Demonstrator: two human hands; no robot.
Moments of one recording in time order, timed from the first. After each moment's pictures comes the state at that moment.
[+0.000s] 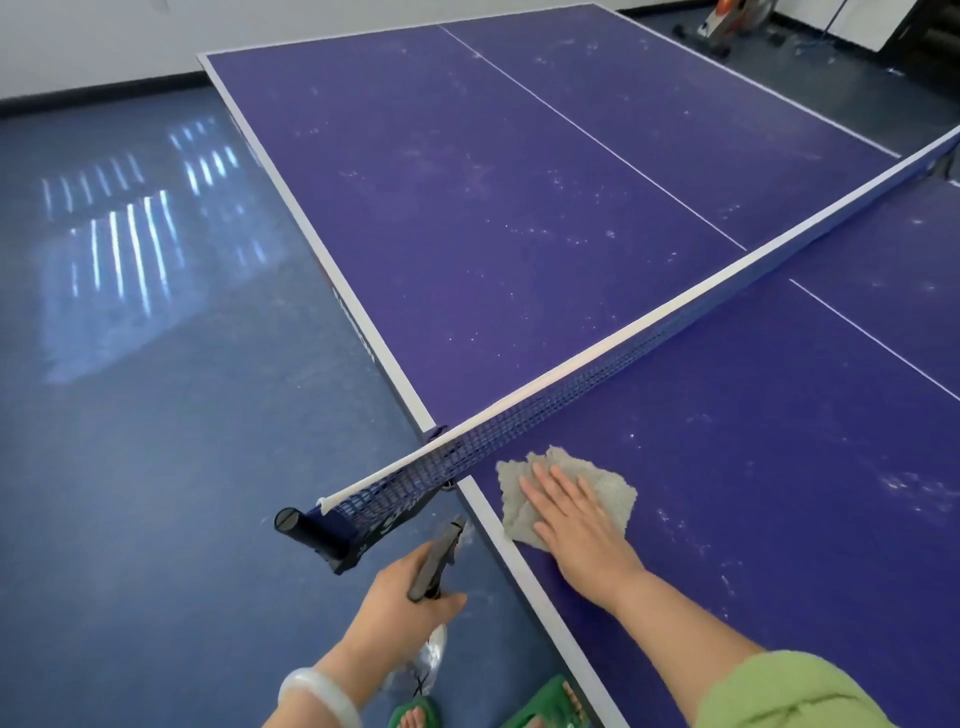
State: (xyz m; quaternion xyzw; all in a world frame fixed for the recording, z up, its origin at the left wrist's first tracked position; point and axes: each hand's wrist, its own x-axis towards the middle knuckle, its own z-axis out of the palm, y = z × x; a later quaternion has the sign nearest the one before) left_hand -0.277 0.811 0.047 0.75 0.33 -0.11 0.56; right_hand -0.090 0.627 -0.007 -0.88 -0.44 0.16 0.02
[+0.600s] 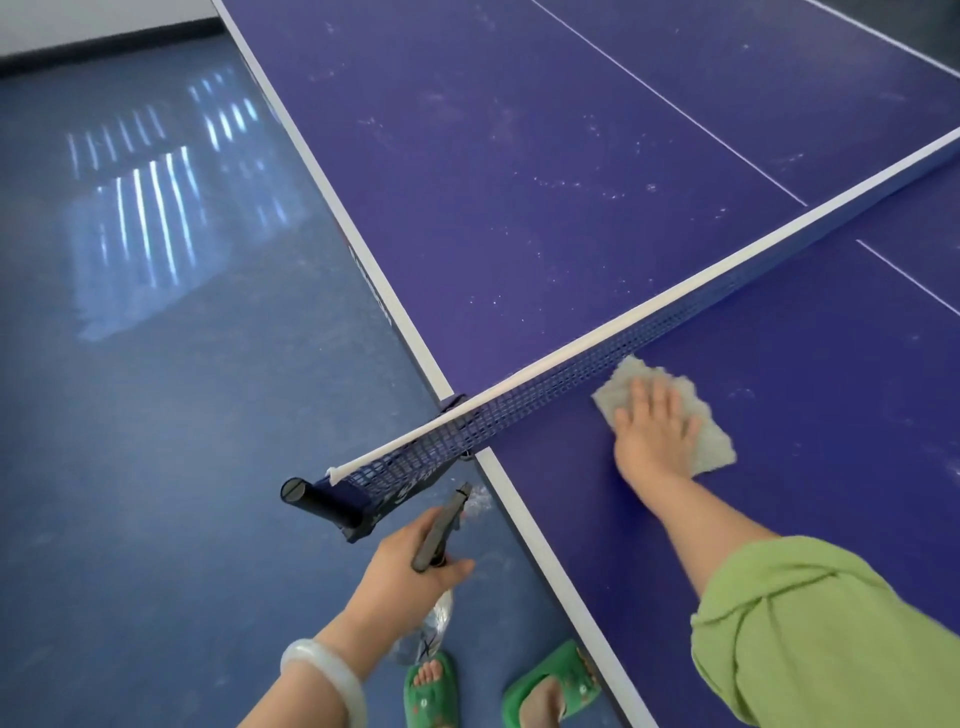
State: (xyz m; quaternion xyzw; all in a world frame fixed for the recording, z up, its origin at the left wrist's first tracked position) left_hand -0.277 0.818 0.035 0.76 0.34 -0.08 0.55; right_hand -0.007 0.654 -0.007 -0.98 -0.14 0.16 0.04
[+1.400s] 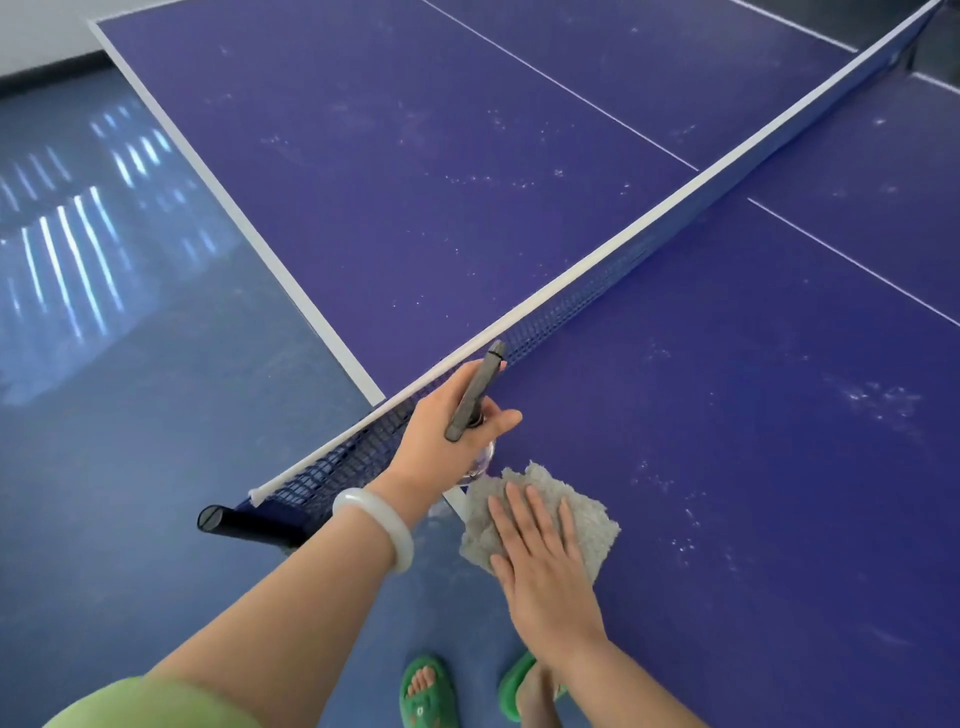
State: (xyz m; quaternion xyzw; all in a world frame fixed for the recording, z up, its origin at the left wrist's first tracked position) left_hand -0.140 0.793 0.083 0.77 0.13 0.06 0.63; right_hand -0.186 0.600 -0.021 -0.93 -0.36 0.08 0.06
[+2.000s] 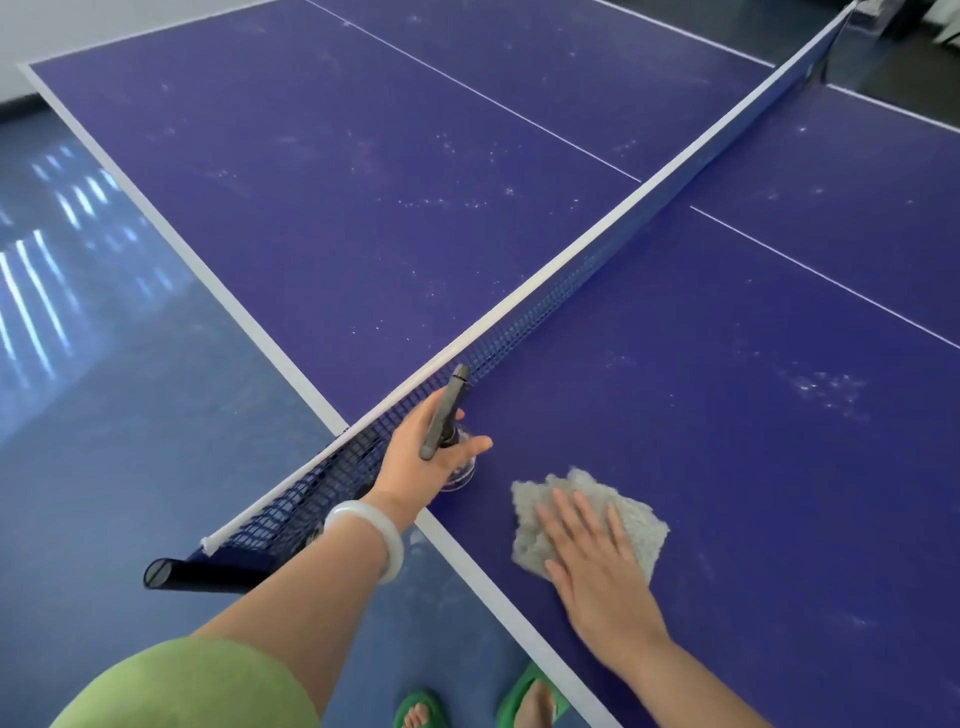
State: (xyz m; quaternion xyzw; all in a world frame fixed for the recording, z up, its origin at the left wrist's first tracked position) left_hand -0.122 0.788 0.049 0.77 0.18 0.03 0.61; right_hand -0.148 0.529 -0.018 -0.95 -0.31 0.07 0.01
